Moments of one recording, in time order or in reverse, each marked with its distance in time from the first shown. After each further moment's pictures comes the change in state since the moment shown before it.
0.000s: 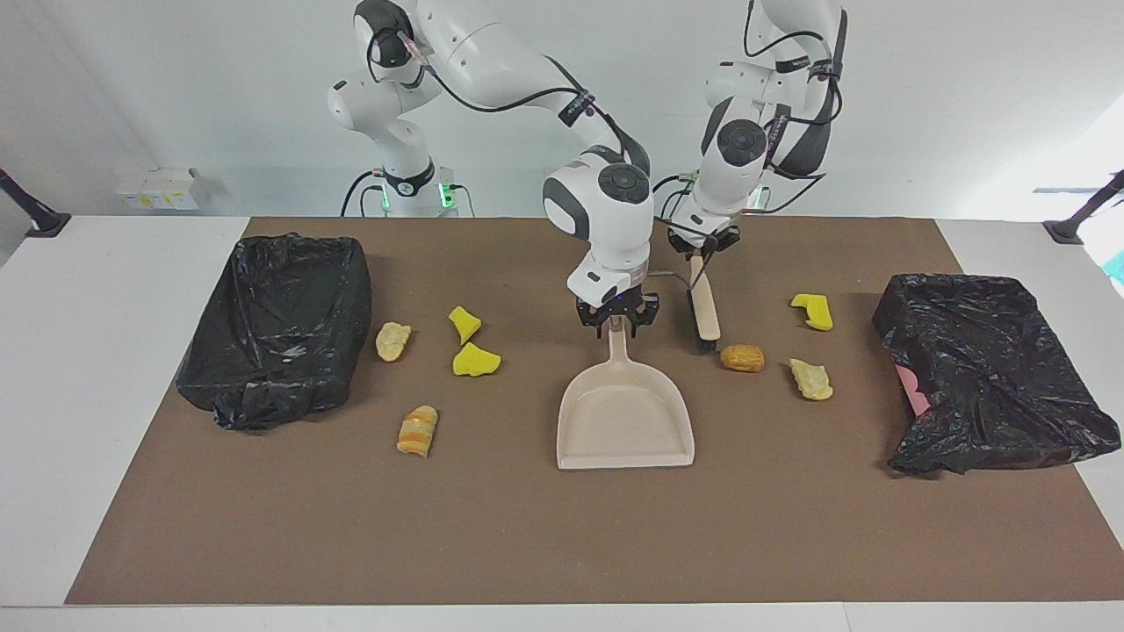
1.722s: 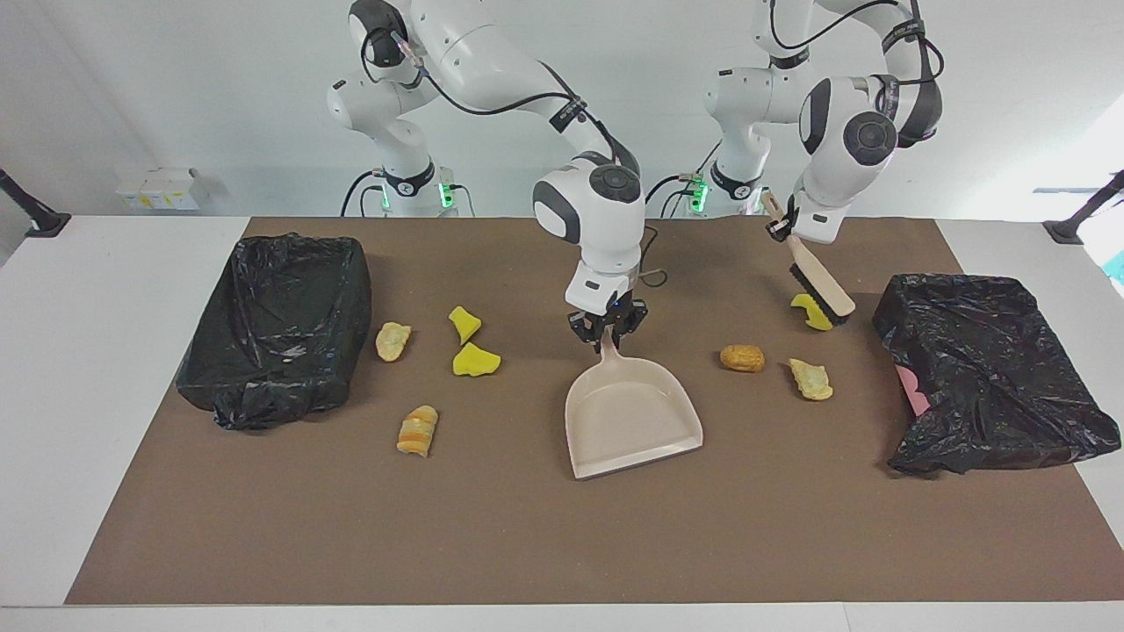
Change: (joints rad) left arm 0.440 -0.192 0.006 -0.169 0.006 -0.096 -0.500; right arm -0.123 -0.075 -0.006 -0.006 -0.003 -0.116 -0.906
